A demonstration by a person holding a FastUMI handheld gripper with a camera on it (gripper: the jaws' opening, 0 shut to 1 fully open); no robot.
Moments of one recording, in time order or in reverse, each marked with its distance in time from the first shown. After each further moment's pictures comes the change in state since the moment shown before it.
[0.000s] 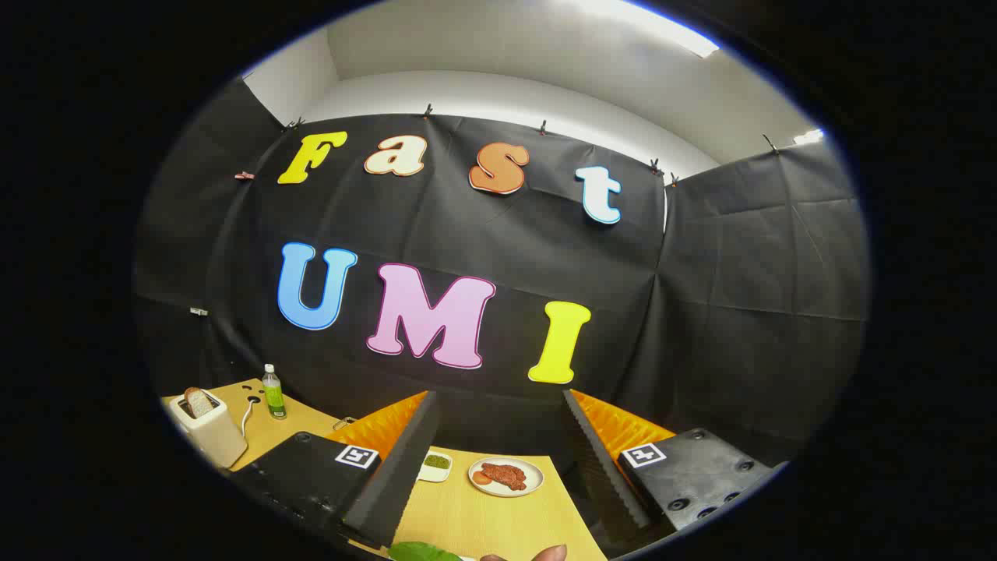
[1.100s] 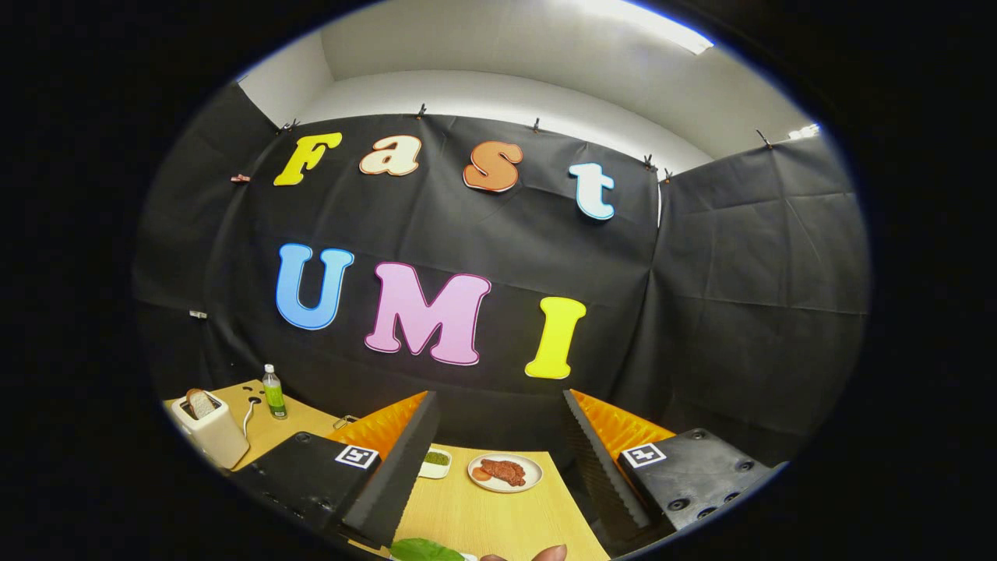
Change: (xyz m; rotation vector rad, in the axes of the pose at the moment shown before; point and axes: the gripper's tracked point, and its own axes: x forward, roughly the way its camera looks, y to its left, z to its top) arm -0.010 -0.008 -0.008 0.021 0.009 -0.007
